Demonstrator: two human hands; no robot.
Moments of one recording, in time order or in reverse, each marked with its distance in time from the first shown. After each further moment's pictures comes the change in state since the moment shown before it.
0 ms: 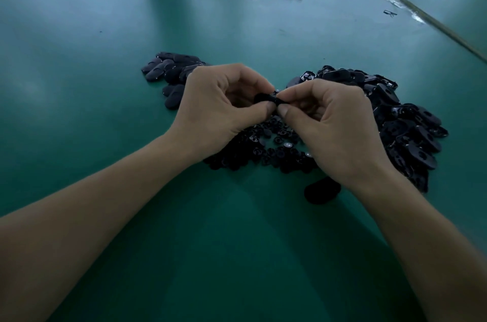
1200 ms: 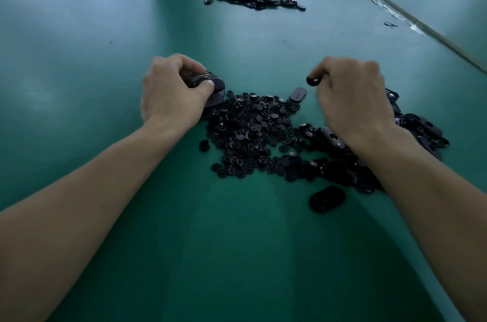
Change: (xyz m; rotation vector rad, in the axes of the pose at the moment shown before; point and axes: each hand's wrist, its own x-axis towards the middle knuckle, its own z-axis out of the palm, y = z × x) left_hand 0.026 -0.033 -0.047 0.572 0.440 -0.337; right_hand 0.060 0.014 -0.014 -0.690 0.102 -0.059
